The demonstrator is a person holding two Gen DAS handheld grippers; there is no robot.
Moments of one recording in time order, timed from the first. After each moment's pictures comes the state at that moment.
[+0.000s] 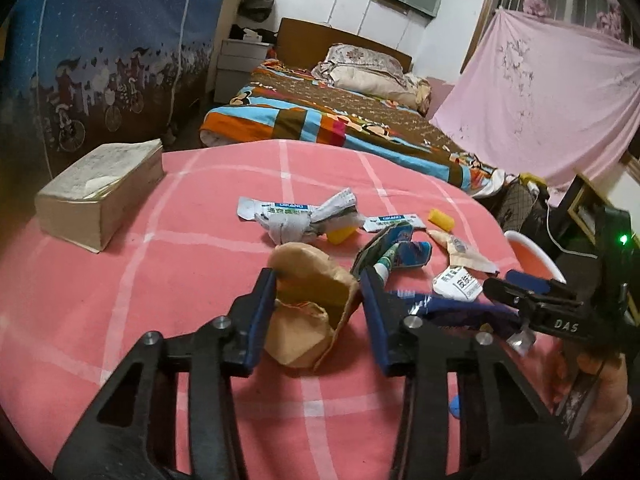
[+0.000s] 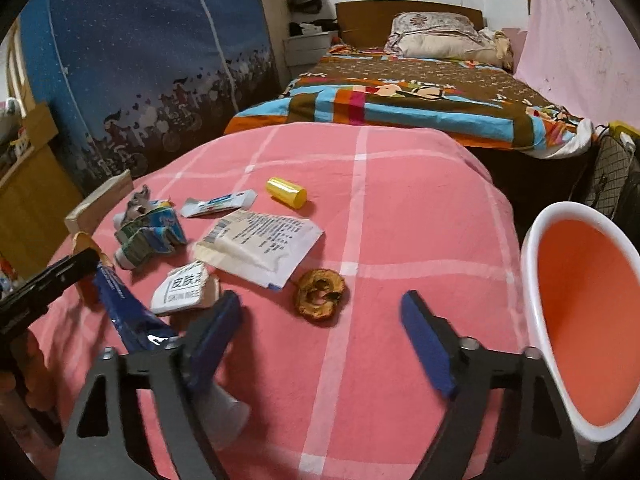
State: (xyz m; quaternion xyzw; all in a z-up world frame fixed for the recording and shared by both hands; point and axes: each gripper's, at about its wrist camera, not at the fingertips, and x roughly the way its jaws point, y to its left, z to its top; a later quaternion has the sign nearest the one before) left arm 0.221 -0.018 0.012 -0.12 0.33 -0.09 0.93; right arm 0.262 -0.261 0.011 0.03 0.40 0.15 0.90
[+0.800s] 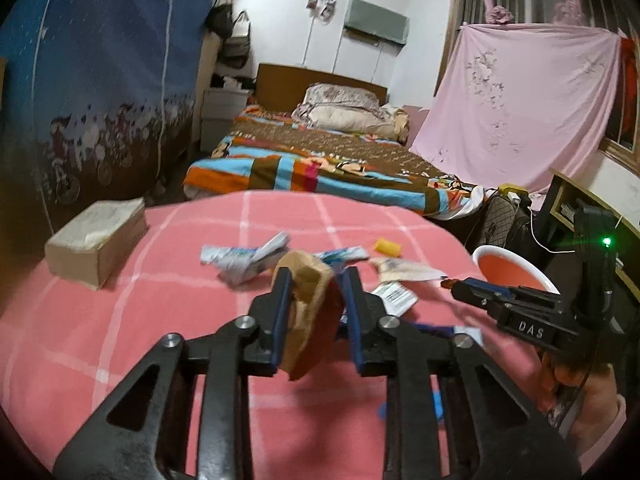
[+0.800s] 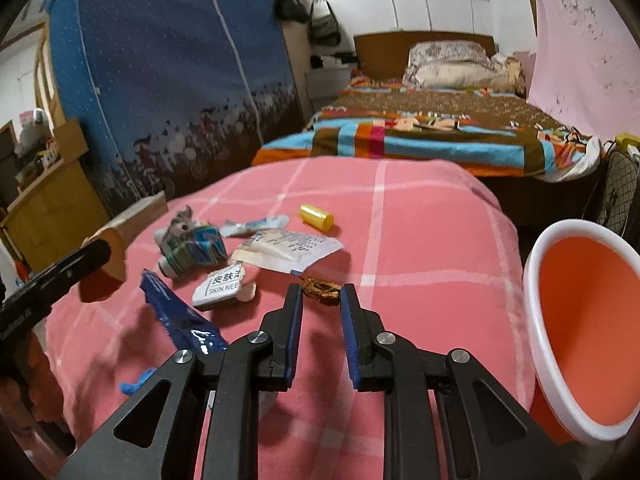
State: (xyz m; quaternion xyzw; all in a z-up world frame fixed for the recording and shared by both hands) left arm 0.192 -0.059 0.045 -0.07 0.25 -0.11 0.96; right arm 0.235 -0.266 0.028 0.05 0.33 0.18 0.93
